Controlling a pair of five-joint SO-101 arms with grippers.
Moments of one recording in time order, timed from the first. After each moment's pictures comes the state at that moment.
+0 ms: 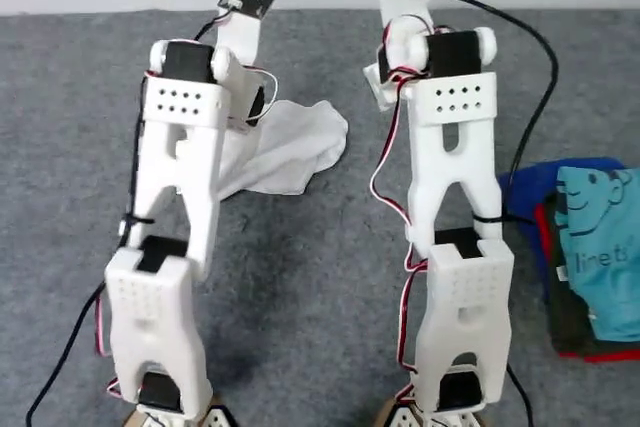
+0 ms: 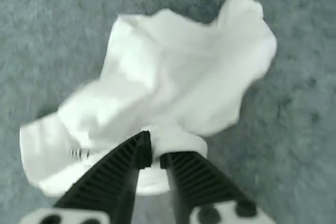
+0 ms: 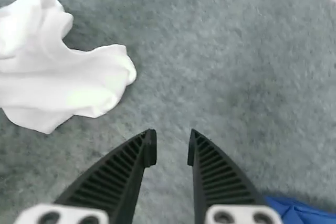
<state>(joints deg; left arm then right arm) 5.8 27.8 -42.9 99.4 -2.9 -10.4 36.4 -69.3 99.3 16.7</state>
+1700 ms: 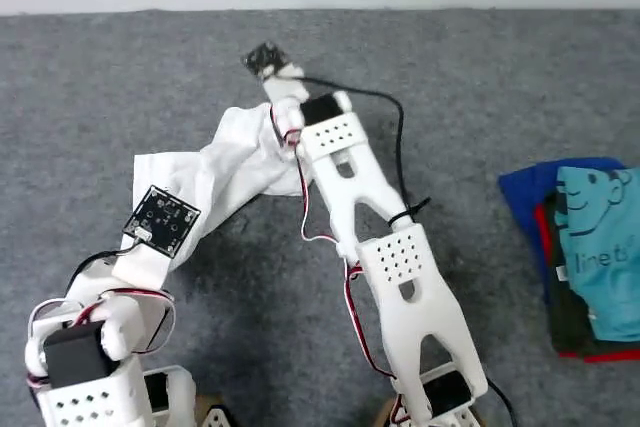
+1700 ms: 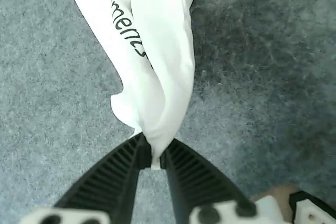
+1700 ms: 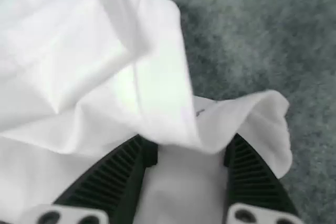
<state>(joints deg) -16.8 -72.0 52.6 96.7 -32.0 -26.9 68.2 -66.4 72.6 14.7</state>
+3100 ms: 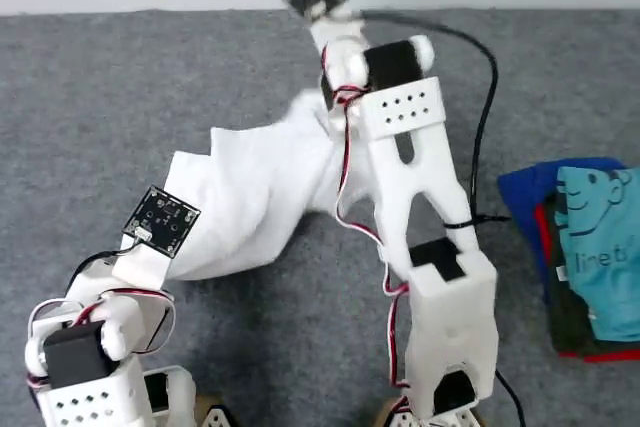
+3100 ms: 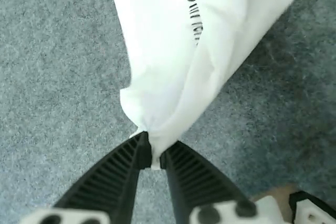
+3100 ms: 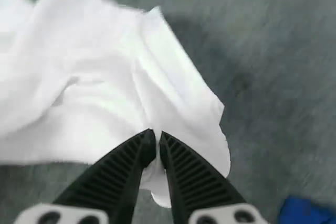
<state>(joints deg) -16.9 -72.0 52.6 96.7 -32.0 -21.3 28.0 -49.3 100.6 17.1</state>
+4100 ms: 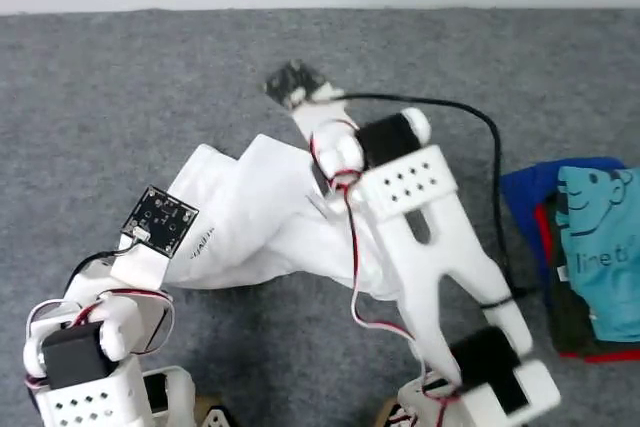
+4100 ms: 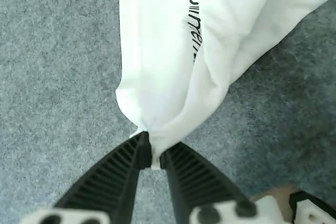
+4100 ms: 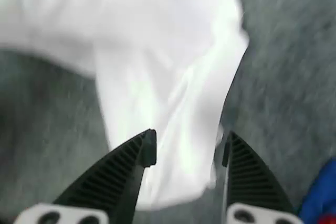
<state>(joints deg) -17.3 -72.0 52.6 96.7 -32.0 -28.7 -3.2 -5.1 87.6 16.5</state>
